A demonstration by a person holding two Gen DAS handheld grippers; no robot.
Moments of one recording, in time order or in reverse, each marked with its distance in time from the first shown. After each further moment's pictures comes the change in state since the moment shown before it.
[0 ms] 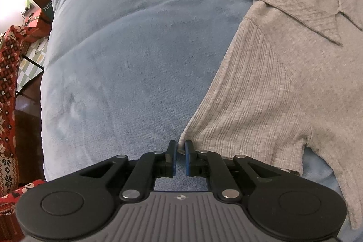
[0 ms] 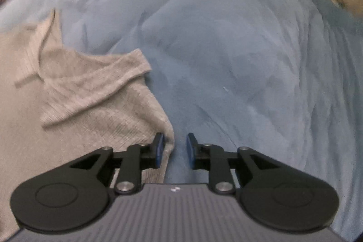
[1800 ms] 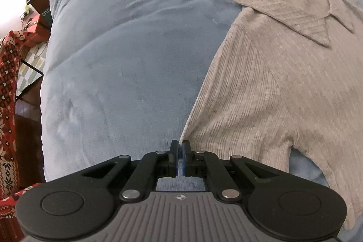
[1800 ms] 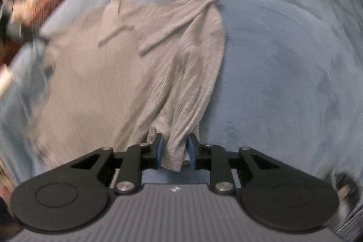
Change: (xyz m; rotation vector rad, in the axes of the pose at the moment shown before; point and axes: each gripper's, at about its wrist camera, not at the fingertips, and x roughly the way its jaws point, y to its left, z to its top) left arm -0.014 -0.011 0.002 0.013 -0.021 -0.008; right arm -0.057 0.067 -0.125 0.223 0.013 0.263
